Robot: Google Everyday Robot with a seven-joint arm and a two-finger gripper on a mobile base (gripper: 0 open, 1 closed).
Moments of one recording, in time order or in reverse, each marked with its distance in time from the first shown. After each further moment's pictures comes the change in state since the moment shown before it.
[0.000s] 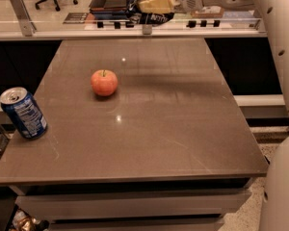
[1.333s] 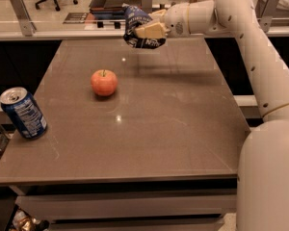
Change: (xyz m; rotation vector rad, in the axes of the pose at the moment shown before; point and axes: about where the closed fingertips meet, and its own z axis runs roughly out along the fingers) arm 0.094 -0.004 0.046 -0.048 0.021 0.211
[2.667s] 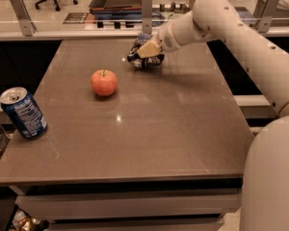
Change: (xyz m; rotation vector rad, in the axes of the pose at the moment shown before) arm 0.074 0.000 0.015 0.198 0.368 0.157
